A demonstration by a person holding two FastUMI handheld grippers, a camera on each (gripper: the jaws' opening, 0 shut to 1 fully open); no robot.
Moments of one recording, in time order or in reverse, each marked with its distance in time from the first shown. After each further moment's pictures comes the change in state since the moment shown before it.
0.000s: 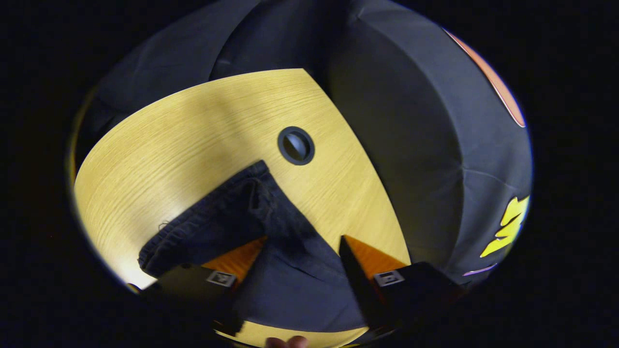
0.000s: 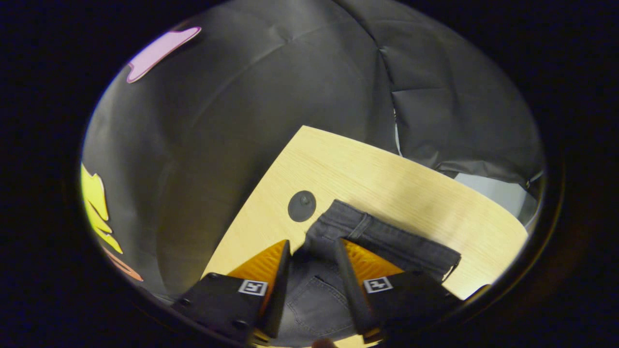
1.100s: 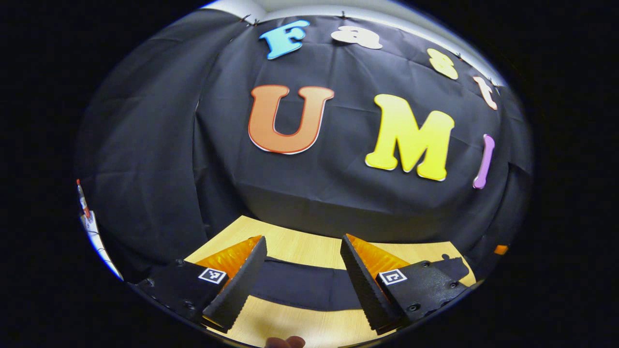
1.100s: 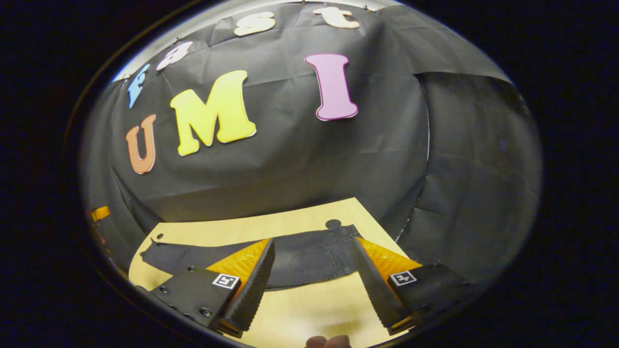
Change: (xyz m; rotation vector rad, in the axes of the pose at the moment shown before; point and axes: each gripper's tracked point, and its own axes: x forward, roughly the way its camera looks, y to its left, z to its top) left arm -0.302 -0.139 -0.137 0.784 -0.772 -0.064; right arm -0.279 0.007 -0.087 -0.707 -0.429 0.163
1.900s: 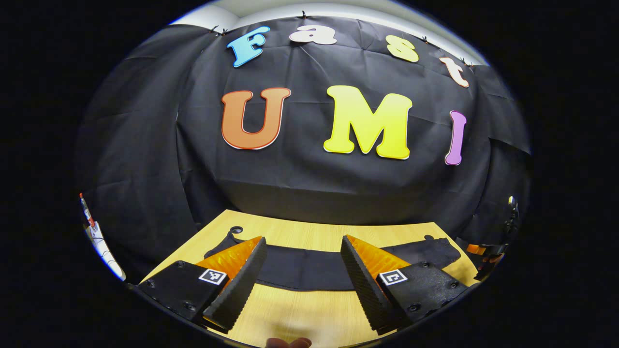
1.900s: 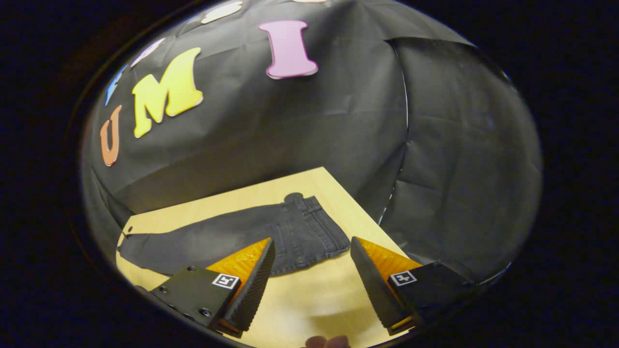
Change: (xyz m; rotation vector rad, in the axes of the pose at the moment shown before) left arm -0.049 -0.077 -0.029 0.065 0.072 -0.025; right arm 0.117 -0.110 -0.082 0.090 0.143 -0.117
